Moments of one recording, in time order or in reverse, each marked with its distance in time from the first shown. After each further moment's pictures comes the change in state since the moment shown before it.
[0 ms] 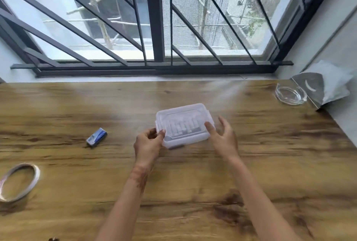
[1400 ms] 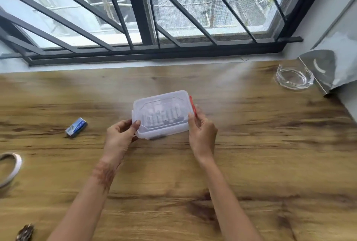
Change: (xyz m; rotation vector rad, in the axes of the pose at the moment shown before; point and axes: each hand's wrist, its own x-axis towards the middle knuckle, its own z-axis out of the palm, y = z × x) left_hand -0.006 0.005 0.005 -0.079 0.031 -0.013; right_hand 0.000 0.015 0.009 0.064 0.088 -0.180
